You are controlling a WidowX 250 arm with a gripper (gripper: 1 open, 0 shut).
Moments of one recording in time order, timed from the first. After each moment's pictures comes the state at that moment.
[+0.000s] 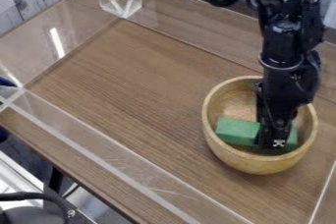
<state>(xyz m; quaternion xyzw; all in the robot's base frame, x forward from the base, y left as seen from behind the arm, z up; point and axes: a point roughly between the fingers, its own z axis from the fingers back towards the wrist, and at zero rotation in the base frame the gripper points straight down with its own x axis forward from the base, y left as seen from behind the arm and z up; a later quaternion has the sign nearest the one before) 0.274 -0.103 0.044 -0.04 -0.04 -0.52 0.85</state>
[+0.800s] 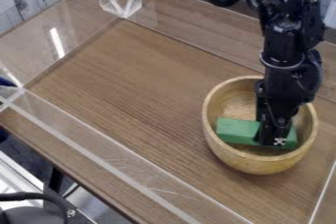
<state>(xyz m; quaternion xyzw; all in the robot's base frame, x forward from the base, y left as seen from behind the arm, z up) 0.279 -0.105 0.042 -0.04 -0.05 -0.52 0.85</state>
